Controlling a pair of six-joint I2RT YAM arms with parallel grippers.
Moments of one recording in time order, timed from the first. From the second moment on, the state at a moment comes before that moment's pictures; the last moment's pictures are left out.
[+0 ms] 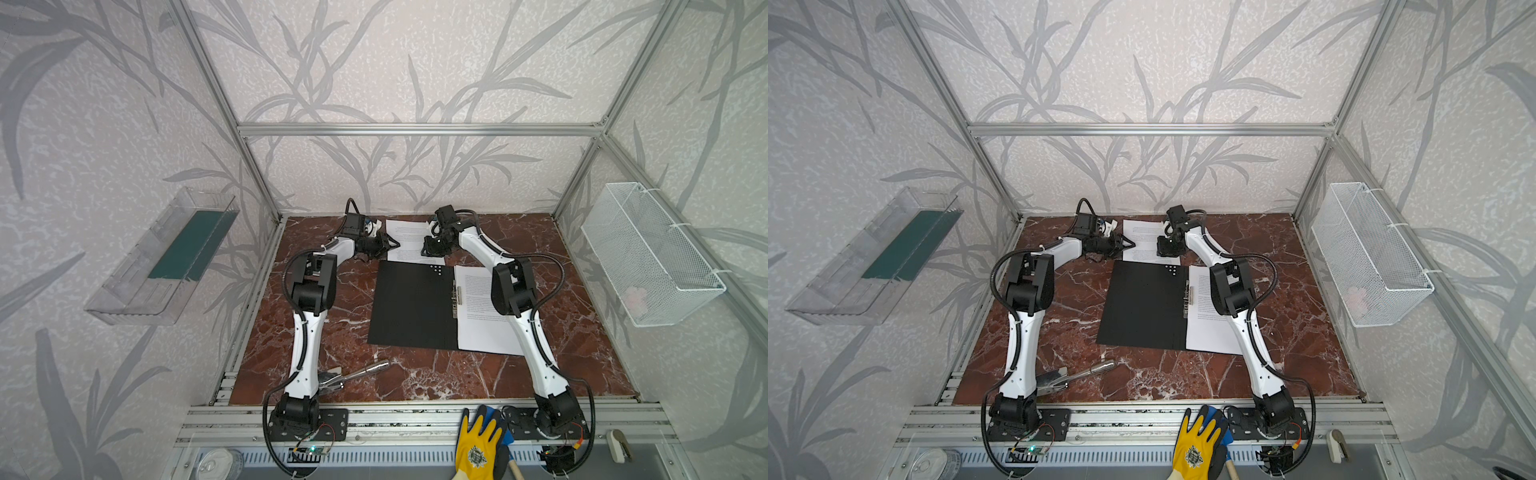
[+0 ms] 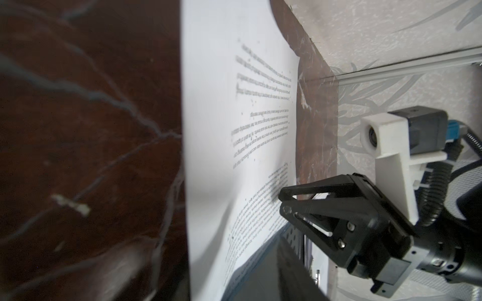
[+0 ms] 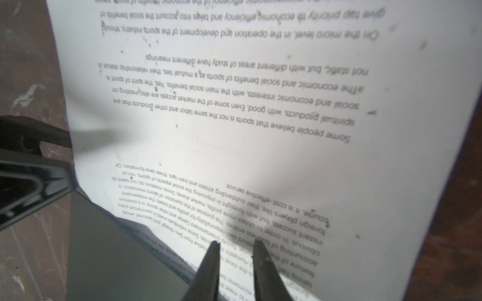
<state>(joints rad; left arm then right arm) -0.16 2.44 1.83 -0.22 0.78 -0.59 0.39 2.63 2.35 -0.79 -0.37 0.29</state>
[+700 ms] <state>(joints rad) -0.15 2.24 1.79 -0.07 0.70 -0.61 0.38 1.80 1.62 -0.51 -0.25 0.27</state>
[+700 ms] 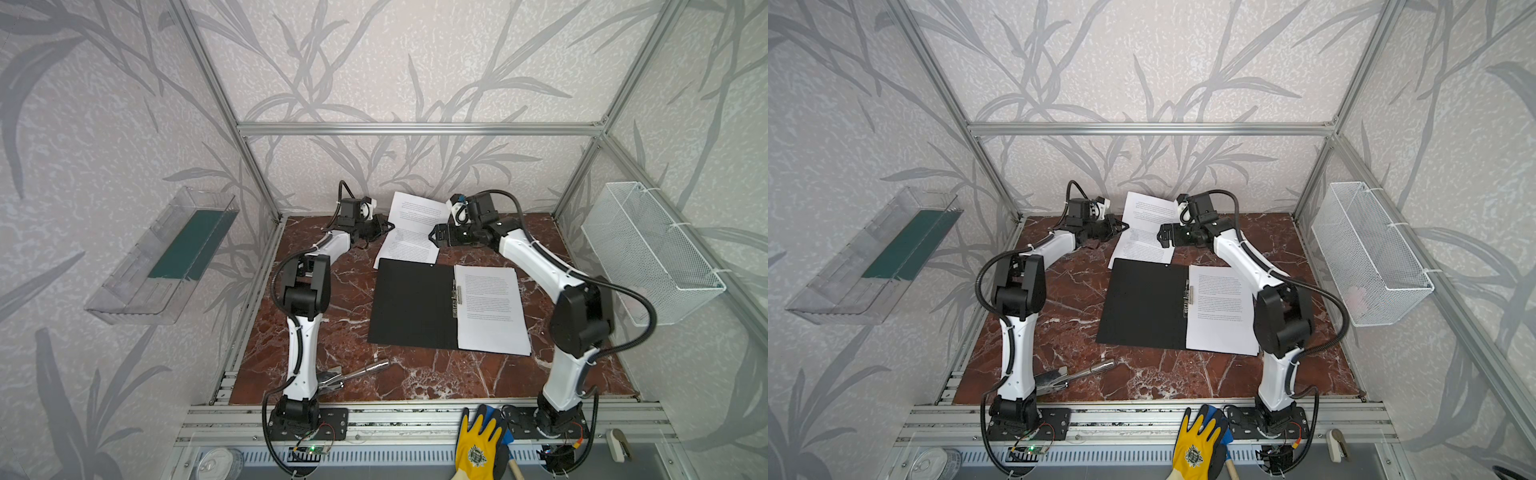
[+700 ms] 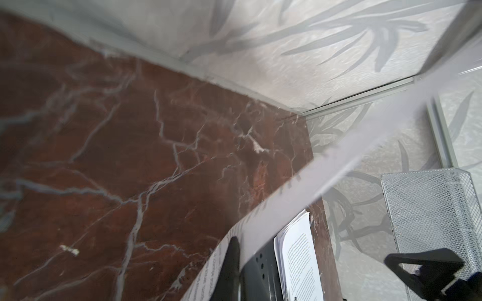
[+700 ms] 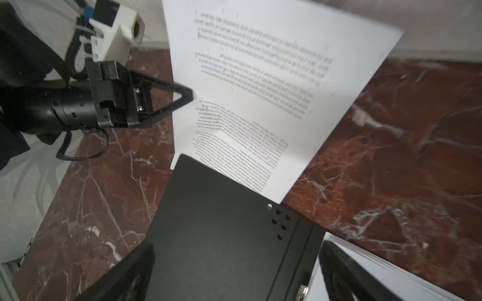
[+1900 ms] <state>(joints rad) -0.88 1.51 1.21 -0.19 0.24 -0.65 0.10 0.64 0.65 -0.50 -0.28 0.41</state>
